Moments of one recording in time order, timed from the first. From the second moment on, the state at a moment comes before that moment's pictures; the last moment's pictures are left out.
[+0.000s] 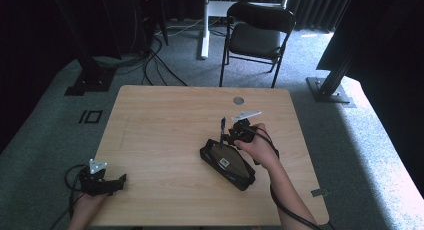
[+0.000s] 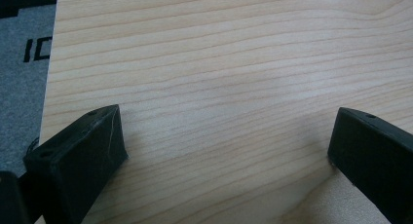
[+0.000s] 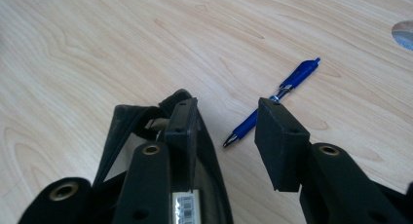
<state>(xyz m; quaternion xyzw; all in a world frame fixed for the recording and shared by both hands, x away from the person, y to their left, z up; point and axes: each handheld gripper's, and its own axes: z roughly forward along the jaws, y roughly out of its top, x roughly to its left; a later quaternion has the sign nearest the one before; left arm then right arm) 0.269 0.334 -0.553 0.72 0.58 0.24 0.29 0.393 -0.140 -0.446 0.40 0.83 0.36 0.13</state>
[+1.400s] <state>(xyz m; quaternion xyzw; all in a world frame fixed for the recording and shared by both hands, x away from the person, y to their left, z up) 0.269 0.334 -0.553 0.72 0.58 0.24 0.29 0.449 -0.128 -0.486 0.50 0.79 0.33 0.14</state>
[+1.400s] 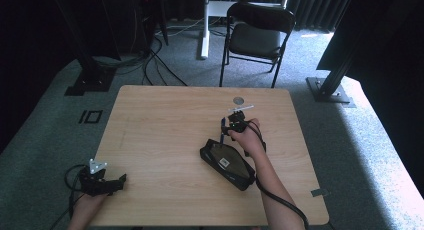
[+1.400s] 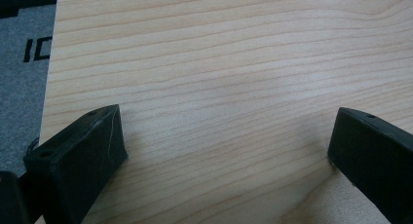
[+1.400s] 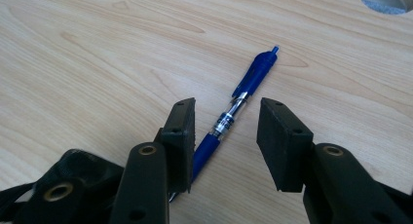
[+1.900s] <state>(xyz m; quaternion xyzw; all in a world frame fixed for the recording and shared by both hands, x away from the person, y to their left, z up) 0.269 0.334 -0.553 0.72 0.58 0.24 0.29 0.466 -0.124 -0.505 0.53 0.78 0.30 0.11</state>
